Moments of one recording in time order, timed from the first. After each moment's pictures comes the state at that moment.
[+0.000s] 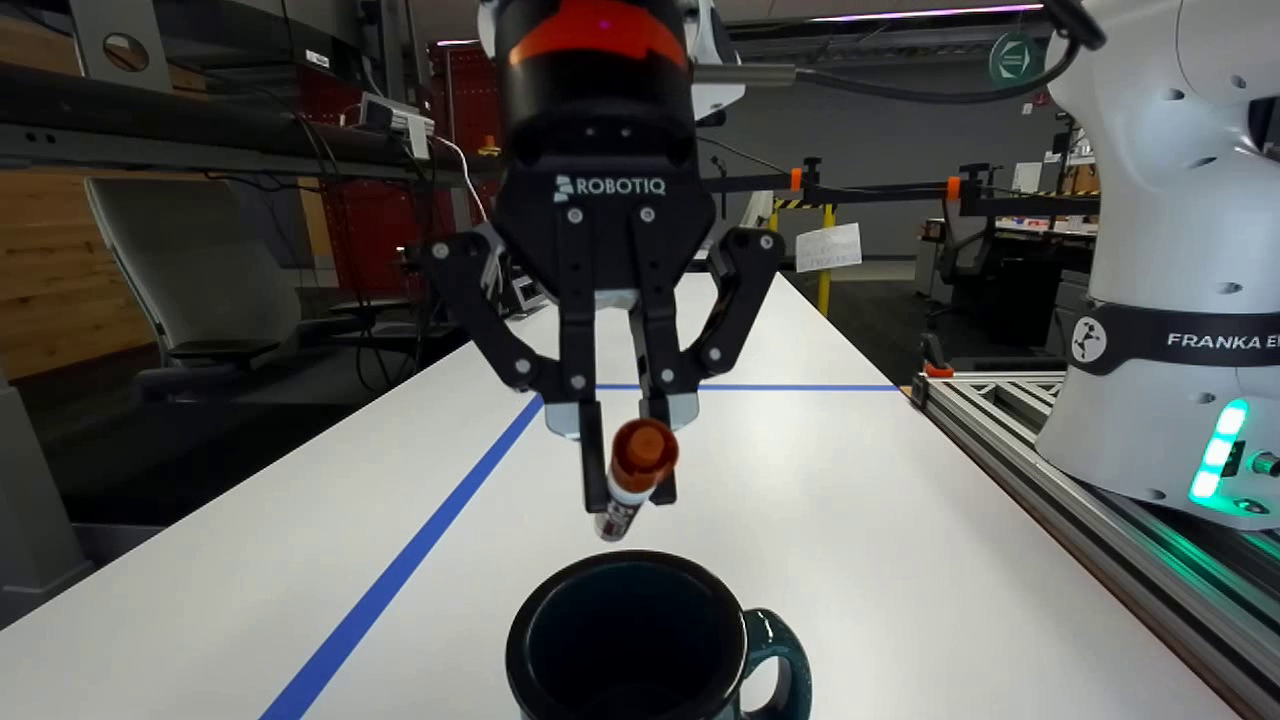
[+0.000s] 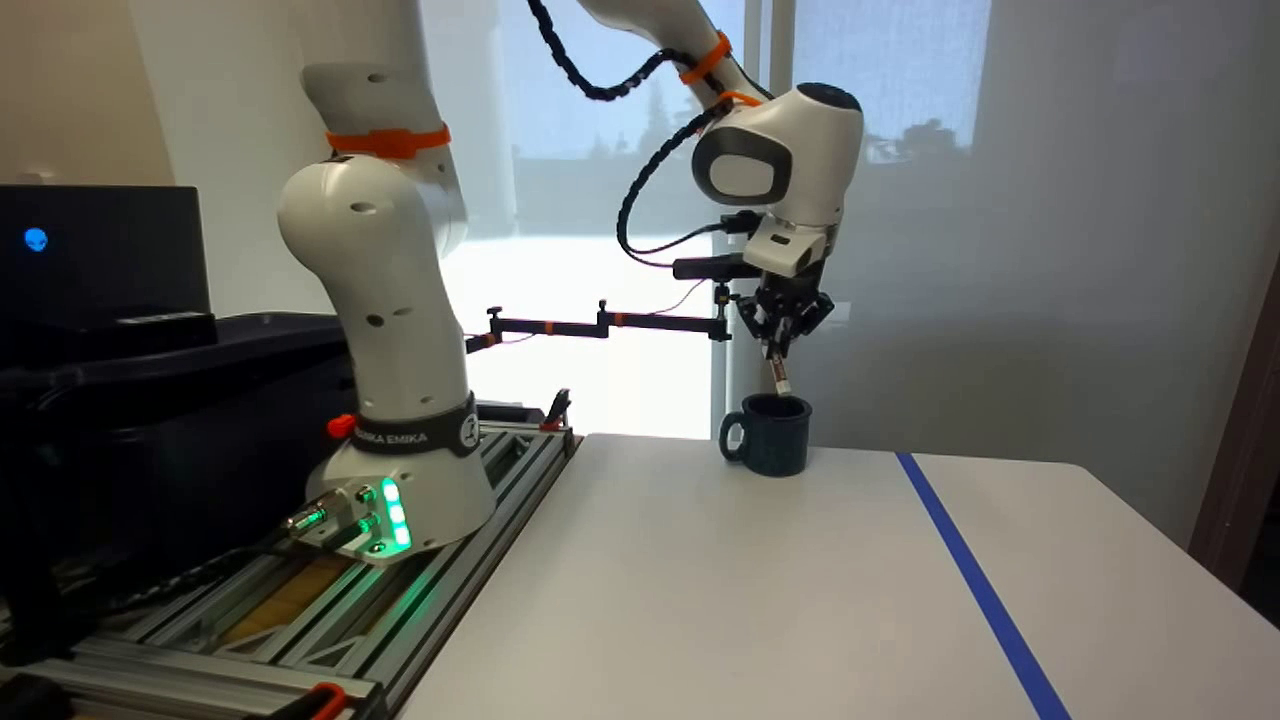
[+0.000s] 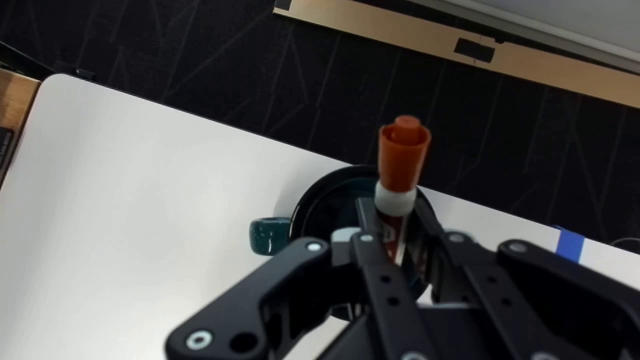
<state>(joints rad) 0.25 -0.05 0.23 -2.53 0.67 2.48 1.19</state>
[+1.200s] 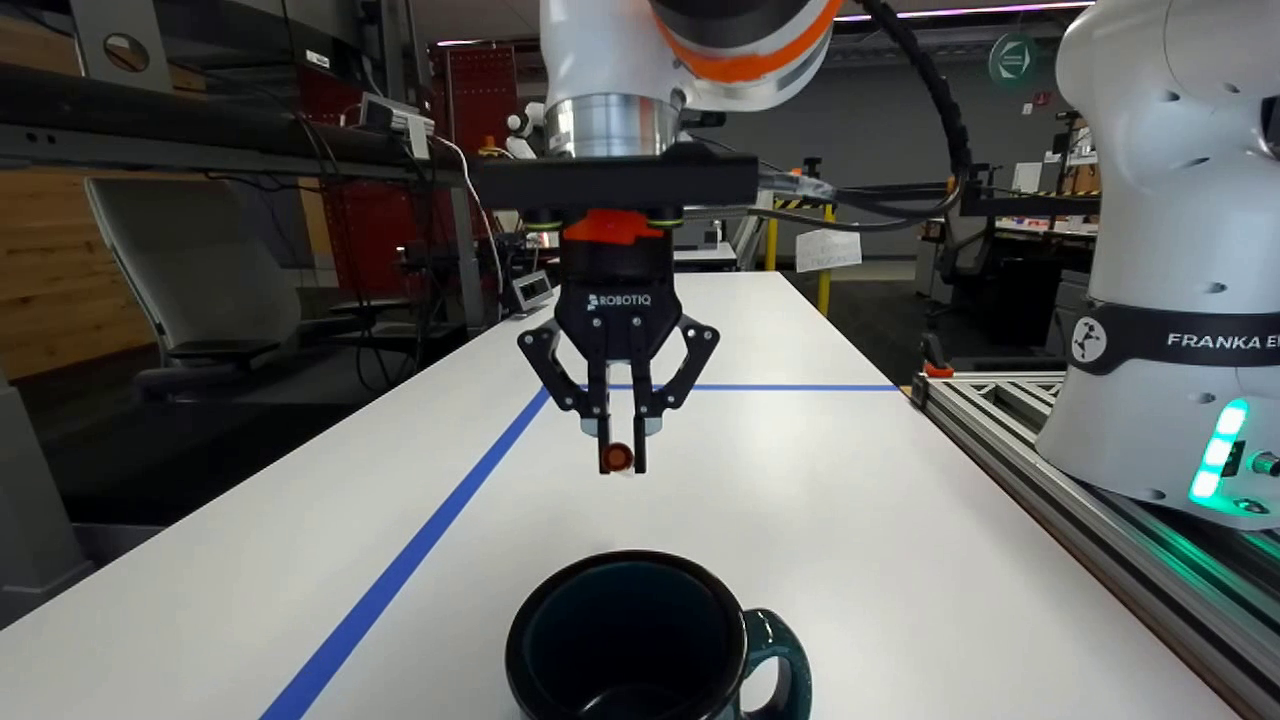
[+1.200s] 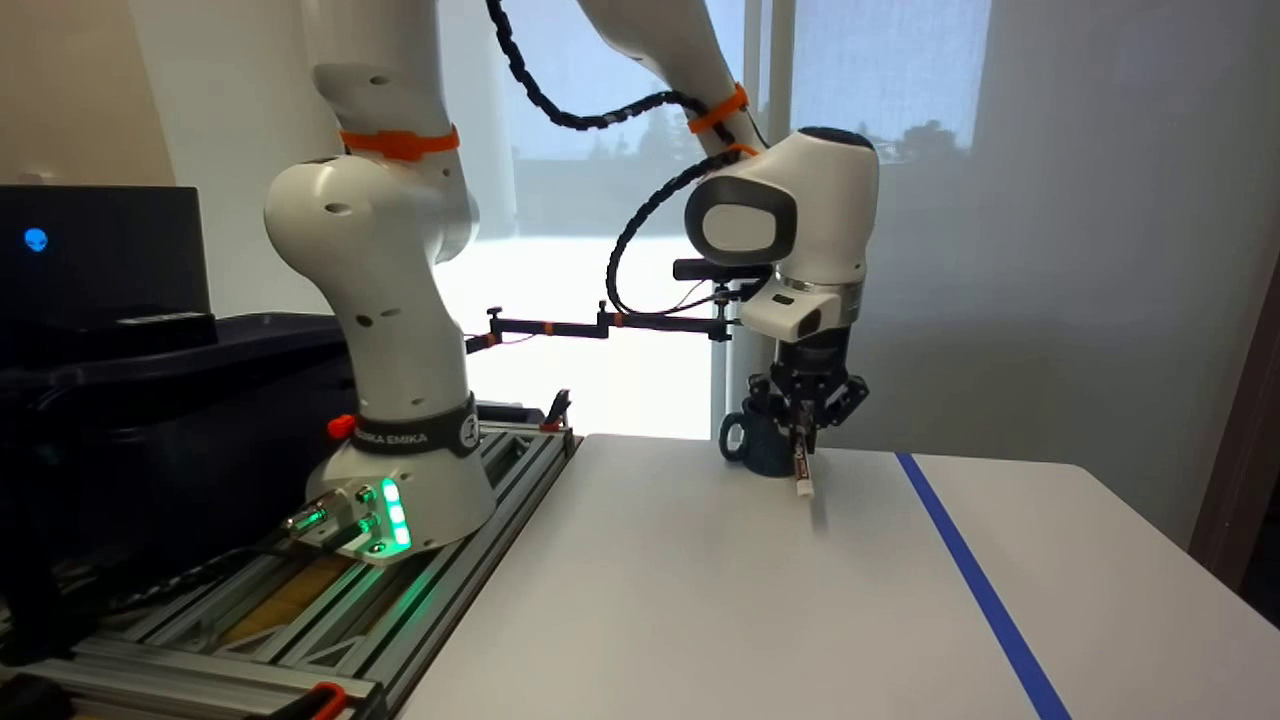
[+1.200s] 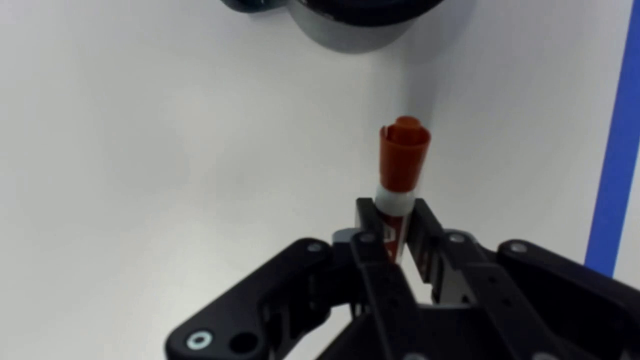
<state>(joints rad) 0.11 0.05 0.12 -2.63 0.41 2.69 1.33</state>
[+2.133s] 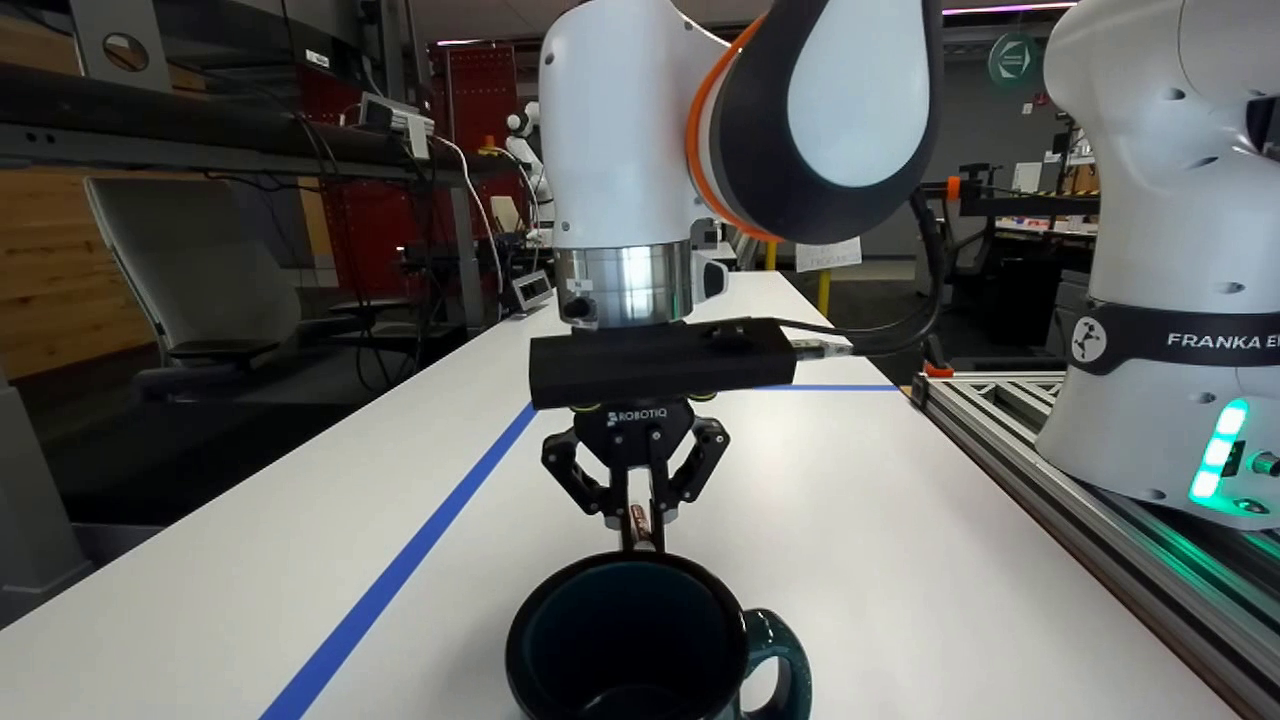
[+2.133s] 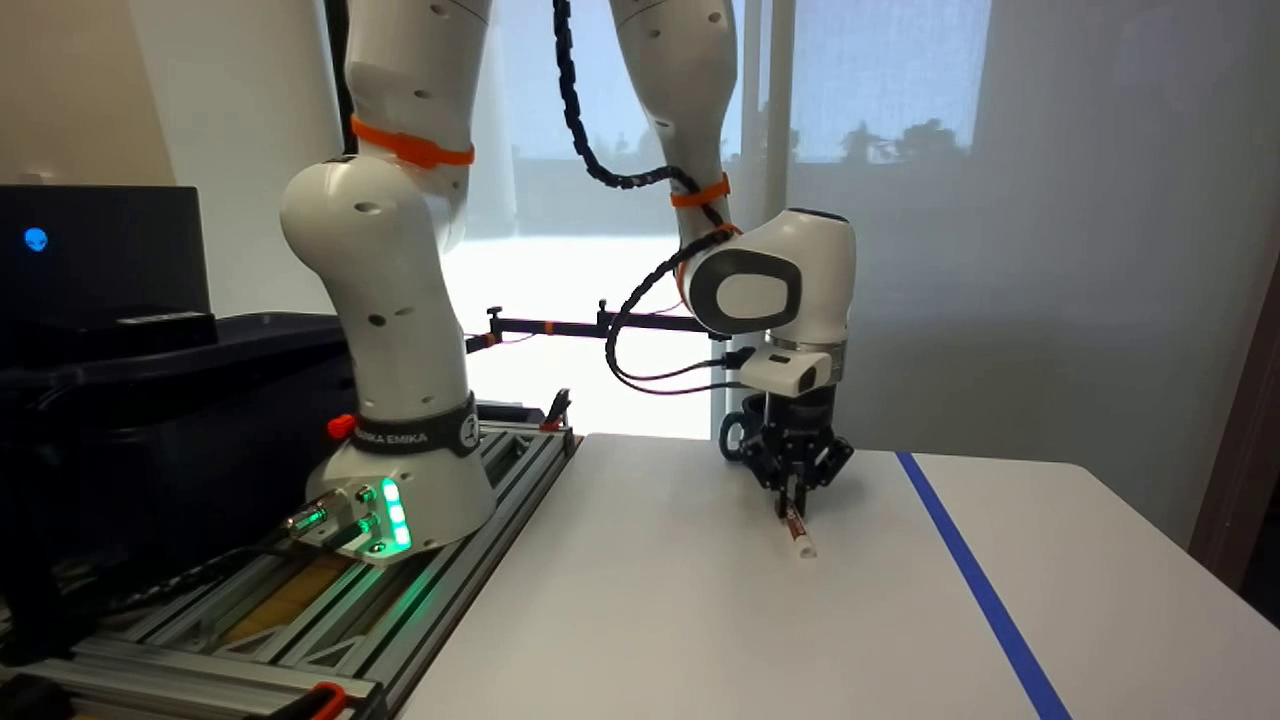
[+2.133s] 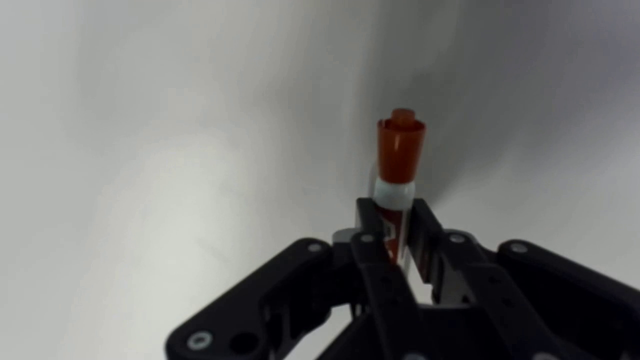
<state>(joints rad) 0.28 0.27 -0.03 -2.62 0.01 2.89 1.55</state>
